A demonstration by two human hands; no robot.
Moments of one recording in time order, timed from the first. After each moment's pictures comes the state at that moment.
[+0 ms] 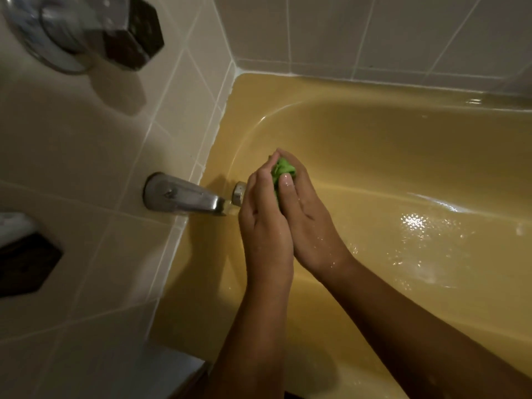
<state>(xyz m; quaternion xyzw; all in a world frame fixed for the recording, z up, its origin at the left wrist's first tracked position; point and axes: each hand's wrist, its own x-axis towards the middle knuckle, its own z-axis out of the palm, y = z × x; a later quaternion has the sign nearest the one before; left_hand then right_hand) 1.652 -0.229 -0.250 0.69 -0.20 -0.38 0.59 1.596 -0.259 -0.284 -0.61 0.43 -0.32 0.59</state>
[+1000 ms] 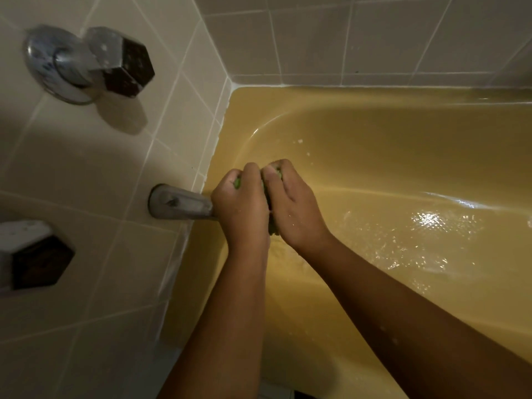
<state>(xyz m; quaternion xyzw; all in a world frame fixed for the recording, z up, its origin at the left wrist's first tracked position) 1.673 -0.258 -0.253 0.76 -0.15 -0.30 0.55 1.605 -0.279 -0.283 -0.58 0.47 -0.34 0.58</state>
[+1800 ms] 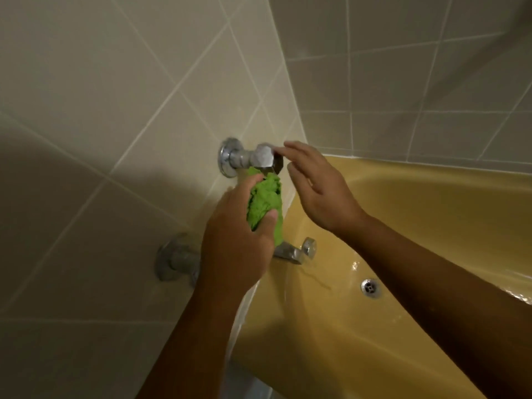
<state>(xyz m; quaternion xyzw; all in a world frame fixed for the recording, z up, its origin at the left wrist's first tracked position) 1.765 -0.194 -0.078 0.82 -0.50 -0.06 0.27 1.670 -0.345 -0.164 -0.79 0.24 -0.41 0.39</state>
